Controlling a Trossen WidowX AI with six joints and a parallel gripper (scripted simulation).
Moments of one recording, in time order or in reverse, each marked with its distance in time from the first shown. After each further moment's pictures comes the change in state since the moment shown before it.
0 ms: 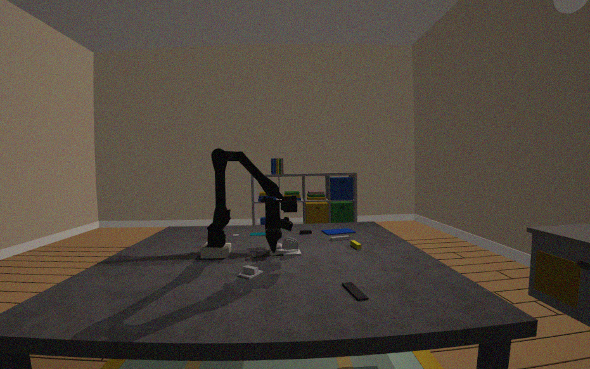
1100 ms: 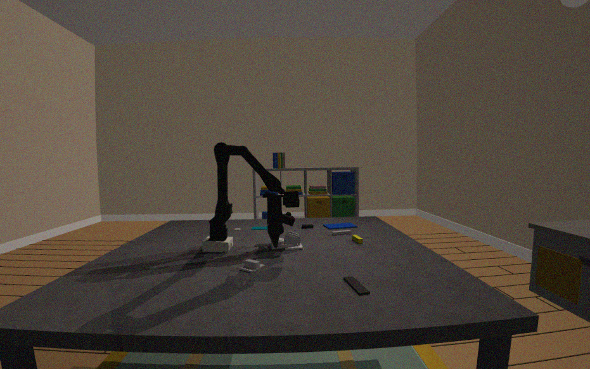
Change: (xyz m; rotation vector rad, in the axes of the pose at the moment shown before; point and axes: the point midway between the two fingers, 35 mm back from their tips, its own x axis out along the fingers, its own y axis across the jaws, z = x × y) arm 0.004 0.000 0.001 0.000 -0.003 0.000
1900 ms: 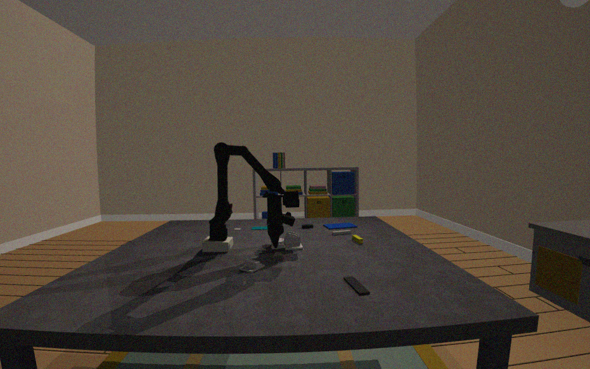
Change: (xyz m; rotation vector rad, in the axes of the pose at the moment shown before) arm 0.000 0.000 0.000 0.000 0.000 0.000
